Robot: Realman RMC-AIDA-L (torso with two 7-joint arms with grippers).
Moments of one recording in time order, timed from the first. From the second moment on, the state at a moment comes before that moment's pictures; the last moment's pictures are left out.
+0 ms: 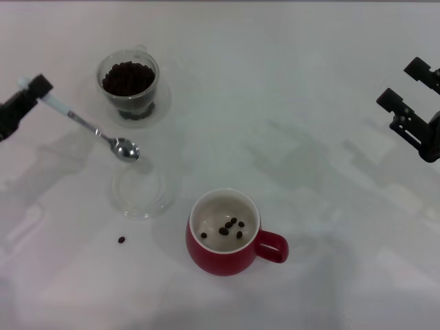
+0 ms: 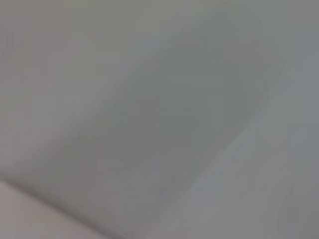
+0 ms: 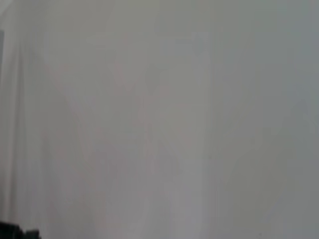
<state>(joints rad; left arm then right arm) -0.44 -2.05 2.84 -0.29 -0.77 1.71 -1.44 0.32 1.99 -2.24 0.14 0.20 -1.87 0.49</state>
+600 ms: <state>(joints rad) -0.44 -2.07 2.84 -0.25 -0.69 1.53 -1.41 0.32 1.98 -2.24 0.14 0.20 -1.86 0.51</state>
